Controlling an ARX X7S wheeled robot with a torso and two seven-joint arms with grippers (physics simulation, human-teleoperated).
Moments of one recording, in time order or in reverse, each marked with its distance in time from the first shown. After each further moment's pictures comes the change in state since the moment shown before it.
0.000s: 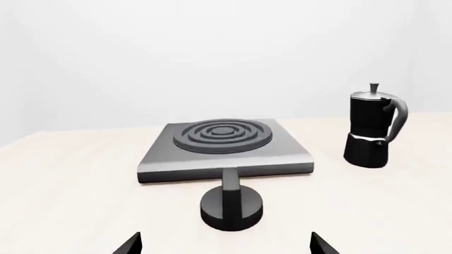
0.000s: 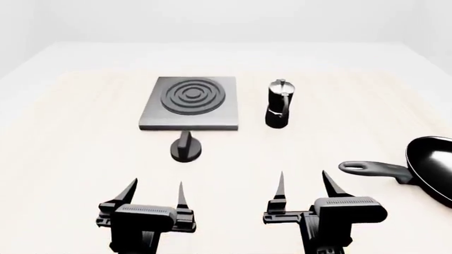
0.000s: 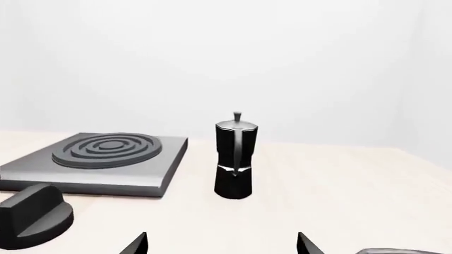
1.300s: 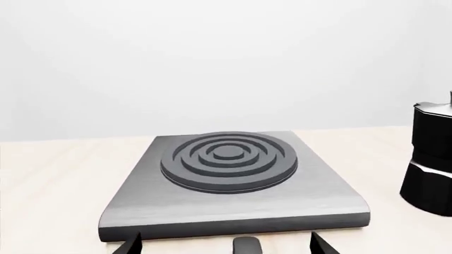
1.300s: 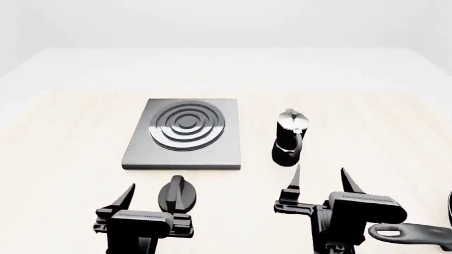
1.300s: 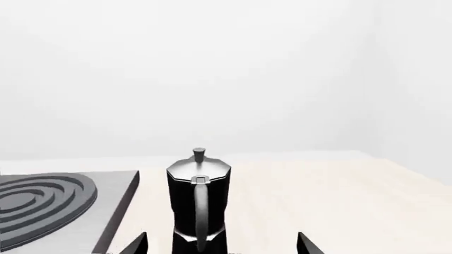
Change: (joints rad) left arm 0.025 -0.058 0.042 -0.002 -0.060 0.033 -0.056; right arm 0.012 0.020 0.001 -0.085 0.035 0.081 0.152
